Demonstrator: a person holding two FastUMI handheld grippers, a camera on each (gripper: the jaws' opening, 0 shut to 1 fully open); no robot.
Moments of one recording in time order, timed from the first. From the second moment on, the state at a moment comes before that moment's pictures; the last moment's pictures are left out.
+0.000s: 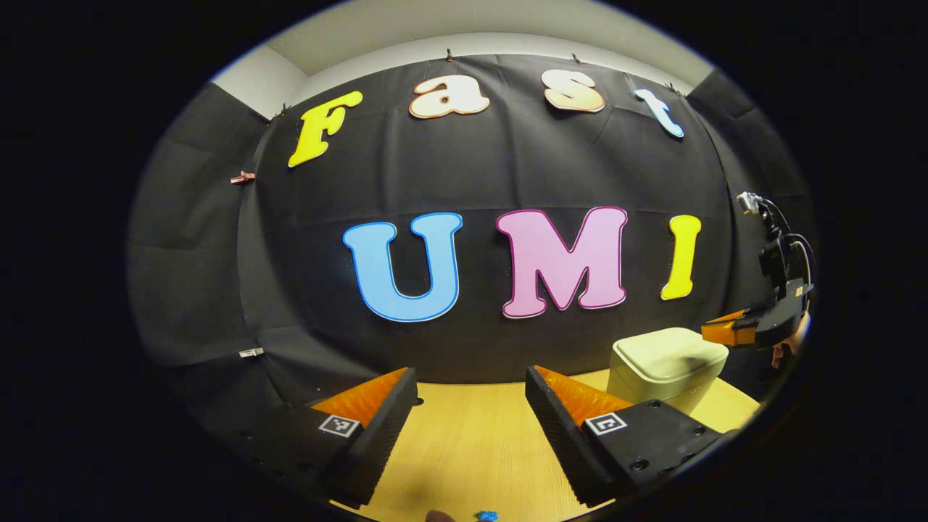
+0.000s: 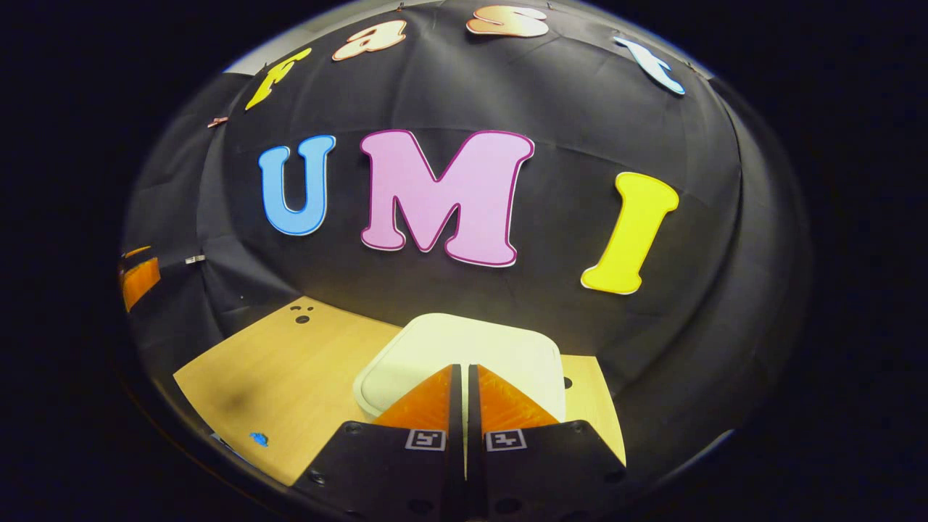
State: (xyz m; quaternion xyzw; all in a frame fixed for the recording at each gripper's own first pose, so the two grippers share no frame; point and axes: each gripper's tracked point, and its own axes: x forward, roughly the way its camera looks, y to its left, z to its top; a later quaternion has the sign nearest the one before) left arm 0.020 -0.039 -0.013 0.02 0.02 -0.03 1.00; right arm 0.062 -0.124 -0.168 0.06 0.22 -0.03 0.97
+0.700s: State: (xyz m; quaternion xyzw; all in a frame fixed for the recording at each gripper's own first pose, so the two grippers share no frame) left arm 0.017 -0.035 -0.022 0.02 0.03 -0.02 1.00; right arm 0.068 -0.111 -0.213 0.06 0.25 -0.03 0.97
